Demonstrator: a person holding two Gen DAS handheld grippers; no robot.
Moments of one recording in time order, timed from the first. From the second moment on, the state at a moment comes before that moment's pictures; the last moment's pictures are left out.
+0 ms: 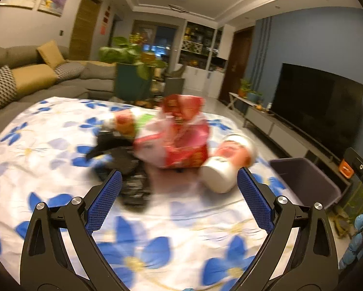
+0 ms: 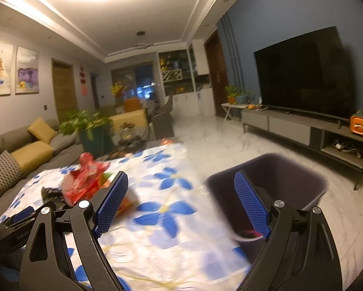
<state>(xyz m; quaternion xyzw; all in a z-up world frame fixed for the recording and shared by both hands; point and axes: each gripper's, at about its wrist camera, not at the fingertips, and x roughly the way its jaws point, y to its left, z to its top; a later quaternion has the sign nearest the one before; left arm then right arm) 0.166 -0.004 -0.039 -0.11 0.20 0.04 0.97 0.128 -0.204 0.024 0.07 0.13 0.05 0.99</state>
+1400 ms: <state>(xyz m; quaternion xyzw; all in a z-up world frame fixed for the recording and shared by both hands) 0.160 0.095 -0.070 -0.17 0.21 0.06 0.96 0.241 -0.089 -0.031 0.11 0.27 0.08 0.95</state>
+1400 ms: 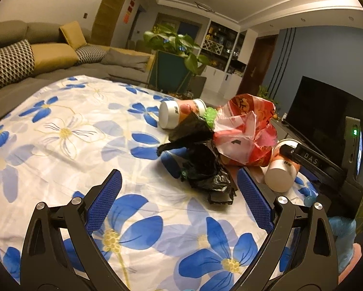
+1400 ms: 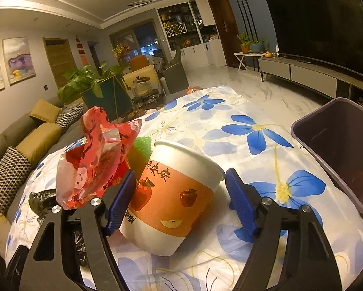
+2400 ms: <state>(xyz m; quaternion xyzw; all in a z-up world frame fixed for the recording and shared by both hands) 0.179 0.101 -0.064 -0.22 0.23 -0.02 0.95 0.171 -0.128 -0.011 0.10 0.21 0.12 0.96</state>
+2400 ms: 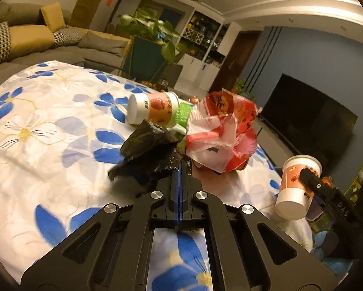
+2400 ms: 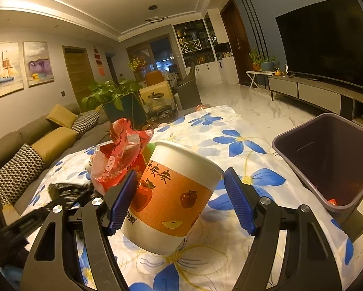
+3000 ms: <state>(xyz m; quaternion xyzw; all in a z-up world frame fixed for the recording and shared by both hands) 0.121 0.086 -0.014 -0.21 0.18 -0.04 0.96 0.135 -0.143 0.006 0.10 0.18 0.13 0.97</state>
